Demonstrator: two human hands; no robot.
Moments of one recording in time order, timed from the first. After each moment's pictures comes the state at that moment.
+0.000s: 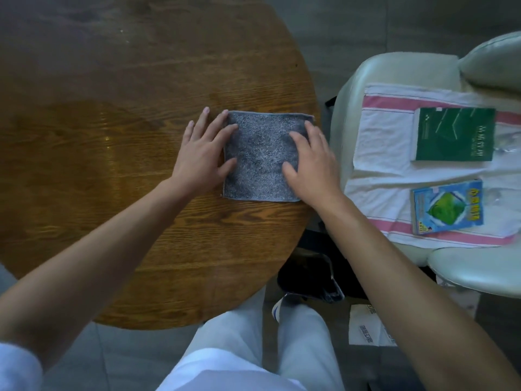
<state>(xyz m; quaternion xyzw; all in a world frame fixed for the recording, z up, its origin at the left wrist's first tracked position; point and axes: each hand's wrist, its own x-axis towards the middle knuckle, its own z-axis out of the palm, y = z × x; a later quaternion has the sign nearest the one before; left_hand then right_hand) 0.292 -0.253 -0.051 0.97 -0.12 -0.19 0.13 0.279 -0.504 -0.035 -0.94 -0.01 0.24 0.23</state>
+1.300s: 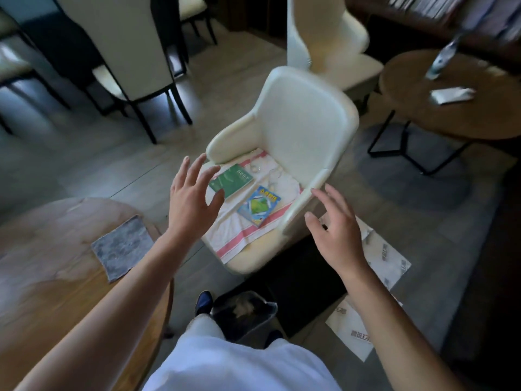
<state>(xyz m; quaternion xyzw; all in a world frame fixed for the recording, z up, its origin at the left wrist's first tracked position) 0.018 -0.600 0.283 0.87 -0.40 0.05 0.28 -0.226 -0.783 0.287 -0.84 0.33 -0.23 0.36</state>
